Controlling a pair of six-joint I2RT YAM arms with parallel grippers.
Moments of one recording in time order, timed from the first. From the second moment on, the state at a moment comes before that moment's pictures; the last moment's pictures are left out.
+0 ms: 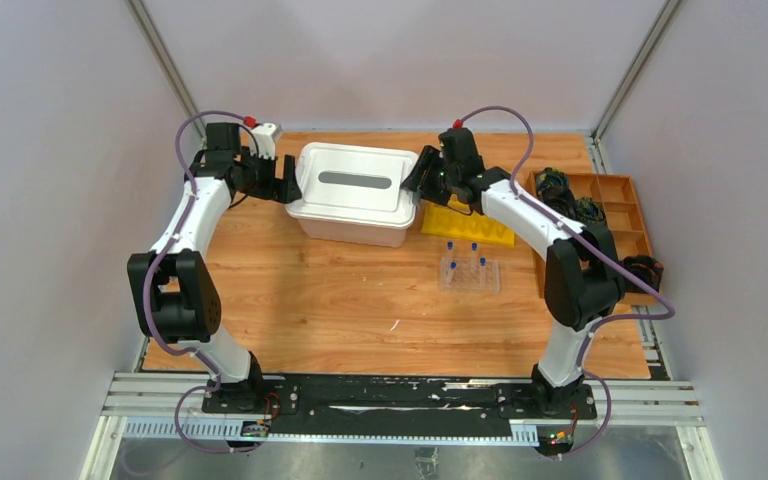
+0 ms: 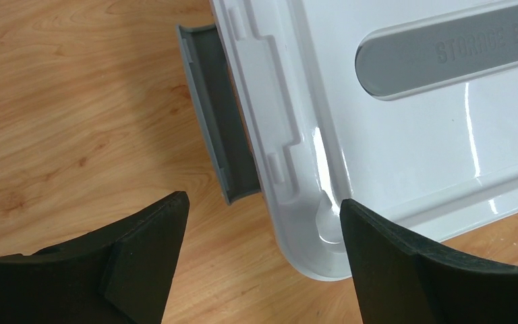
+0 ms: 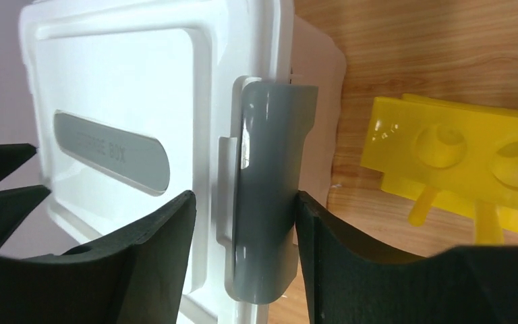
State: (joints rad) left arm 0.06 1.63 1.36 -0.54 0.46 0.20; right arm 0.46 1.79 1.42 -0.24 -0.15 0.79
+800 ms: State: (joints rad) left arm 0.15 1.79 1.44 -0.52 0.67 0.00; right arm 0.56 1.87 1.63 -0.51 0.15 0.61
